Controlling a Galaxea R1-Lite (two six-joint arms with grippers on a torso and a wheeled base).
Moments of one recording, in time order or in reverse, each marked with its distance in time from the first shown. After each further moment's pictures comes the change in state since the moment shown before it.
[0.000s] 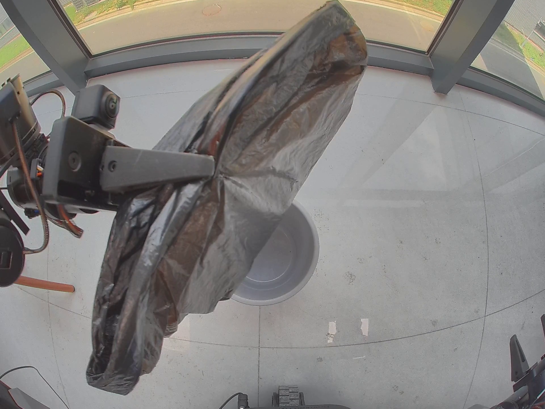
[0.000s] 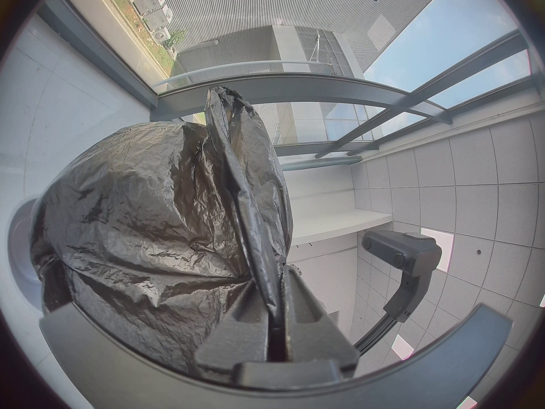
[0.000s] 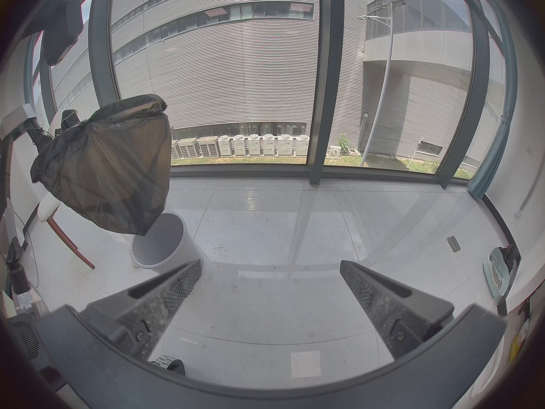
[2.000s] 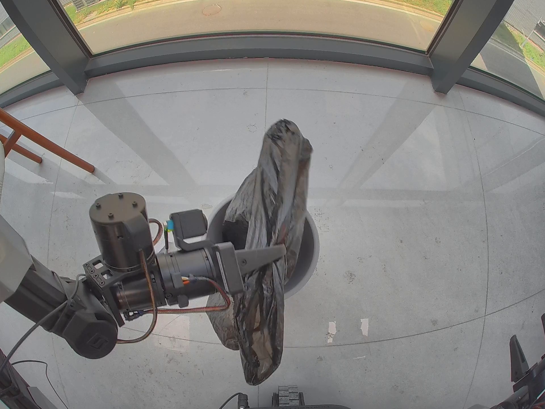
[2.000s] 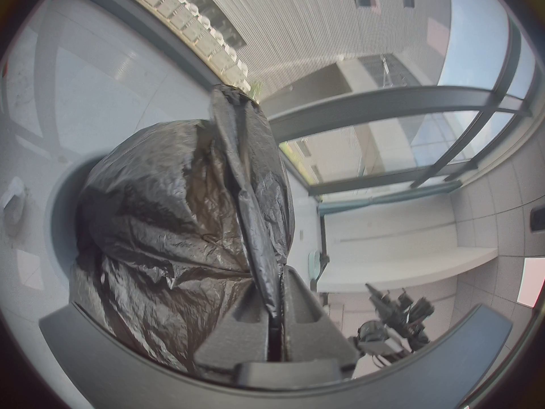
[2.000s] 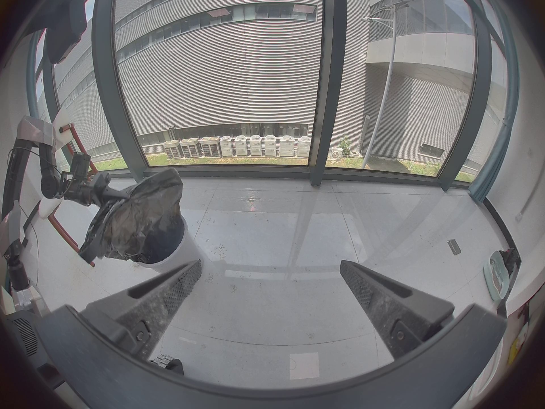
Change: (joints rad) left arm -0.218 0.292 0.293 -0.136 0.796 0.344; right arm -0.003 0.000 0.000 -0.005 0.009 -0.014
